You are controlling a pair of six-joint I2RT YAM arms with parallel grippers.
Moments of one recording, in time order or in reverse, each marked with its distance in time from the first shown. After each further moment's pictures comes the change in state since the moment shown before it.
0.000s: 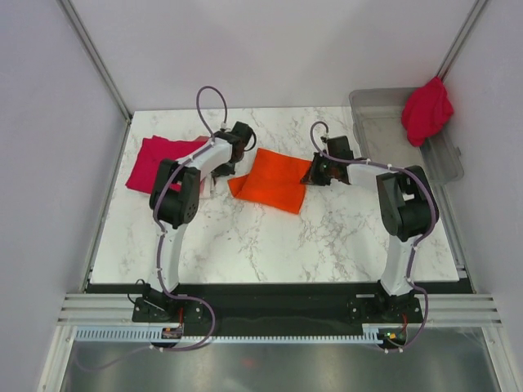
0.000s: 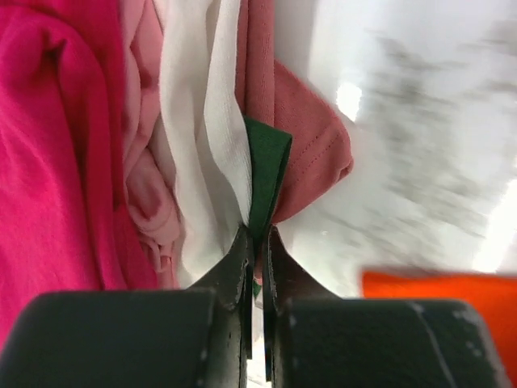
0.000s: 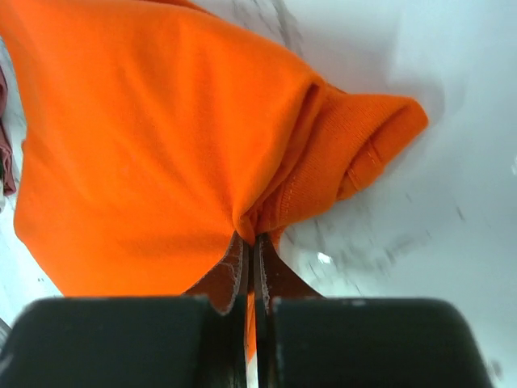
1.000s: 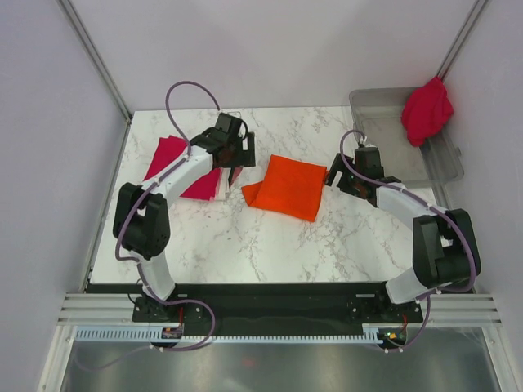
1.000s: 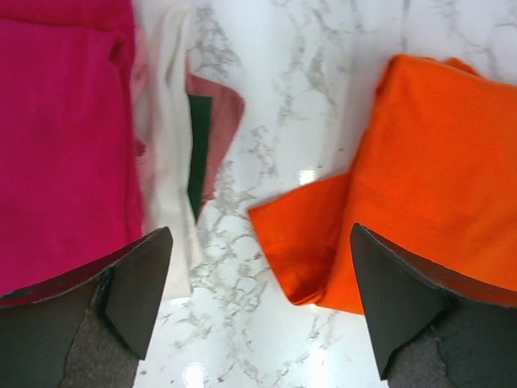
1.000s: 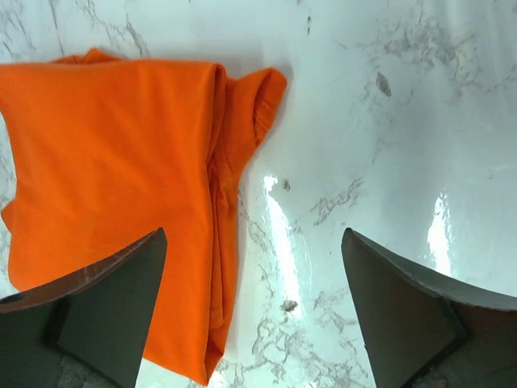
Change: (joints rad) left arm -0.071 -0.398 -0.215 0.209 0.413 -0.111; right arm -0.086 -0.476 -0.359 -0.063 0.294 -0.008
